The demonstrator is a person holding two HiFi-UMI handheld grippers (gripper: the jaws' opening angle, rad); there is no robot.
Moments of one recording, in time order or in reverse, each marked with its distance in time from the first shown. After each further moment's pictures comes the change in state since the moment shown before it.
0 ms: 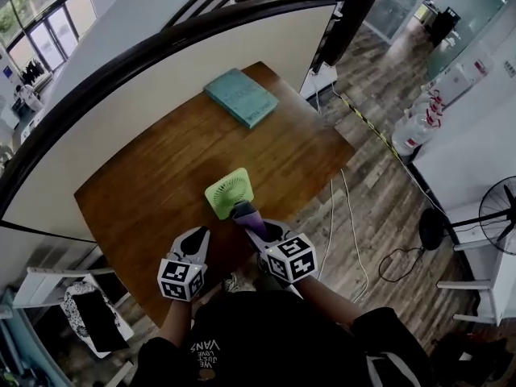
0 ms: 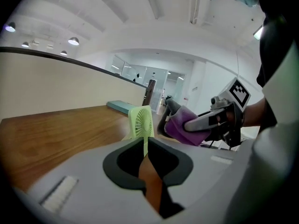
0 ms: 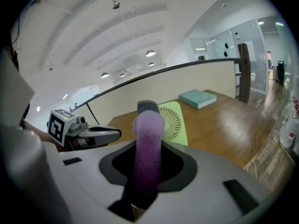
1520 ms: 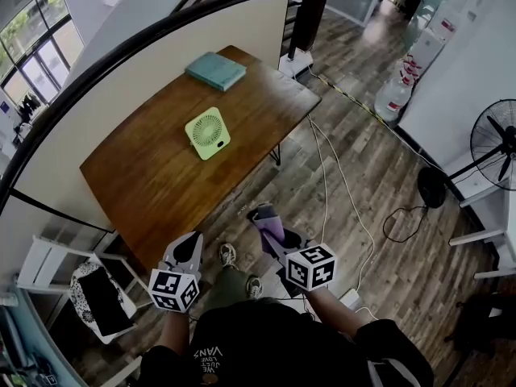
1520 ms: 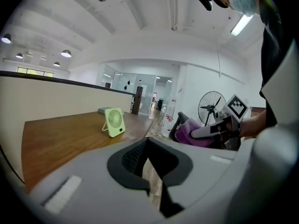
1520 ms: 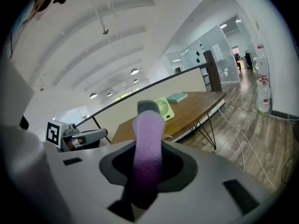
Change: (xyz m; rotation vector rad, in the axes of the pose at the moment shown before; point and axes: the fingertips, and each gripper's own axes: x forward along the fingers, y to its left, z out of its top) left arm -0.179 -0.151 -0.066 0.109 -0.080 -0.045; right arm -0.200 0.102 -0.152 0.217 -0.205 -0.128
